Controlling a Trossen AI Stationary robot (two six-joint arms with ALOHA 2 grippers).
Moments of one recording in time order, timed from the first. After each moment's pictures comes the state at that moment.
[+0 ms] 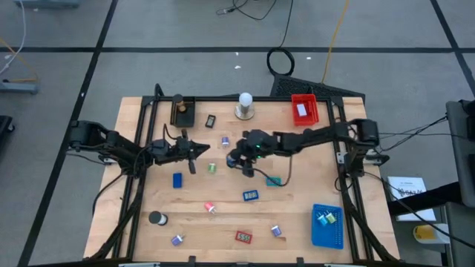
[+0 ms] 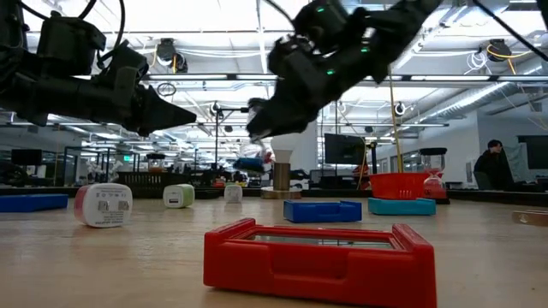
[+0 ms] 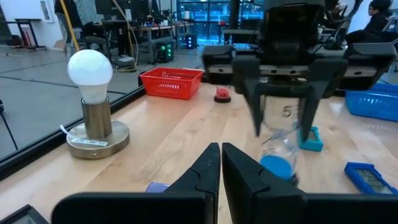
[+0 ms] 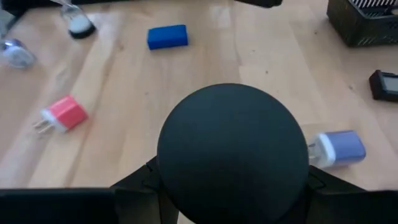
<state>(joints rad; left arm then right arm) 0.09 1.39 0.06 1.28 -0.16 -0.02 -0.09 1.81 1.06 0.19 -0.15 0.02</state>
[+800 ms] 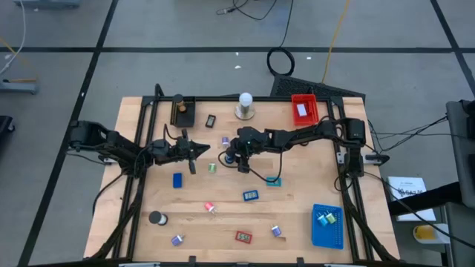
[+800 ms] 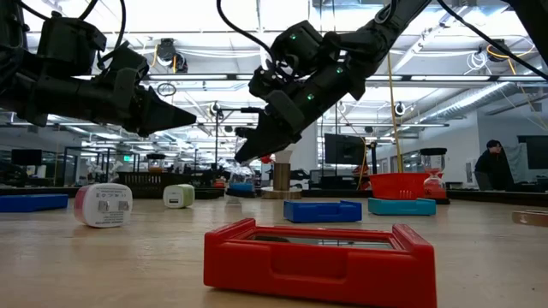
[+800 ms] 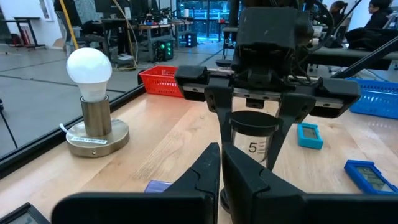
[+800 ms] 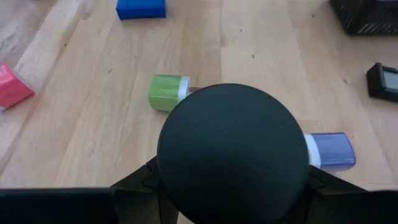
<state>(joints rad) 0.09 1.39 0.06 1.28 -0.16 -0.02 -0.14 1.93 1.16 0.14 -0.15 -0.10</state>
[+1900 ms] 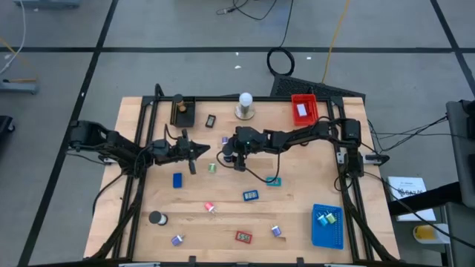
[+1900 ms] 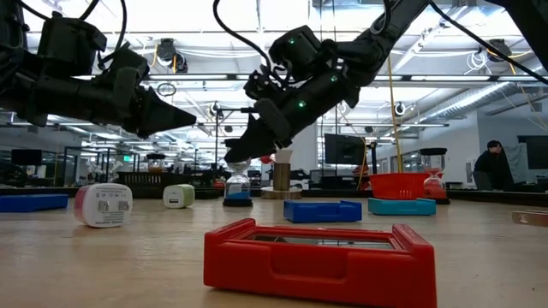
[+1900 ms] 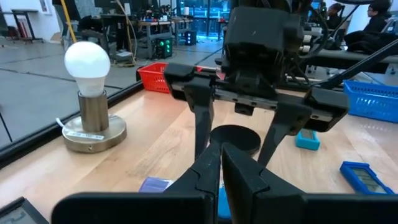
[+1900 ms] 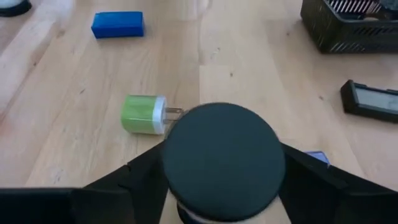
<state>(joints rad) 0.09 1.39 0.06 1.27 -0.16 -0.06 -0.14 1.97 1.16 0.26 -0.10 -0.09</state>
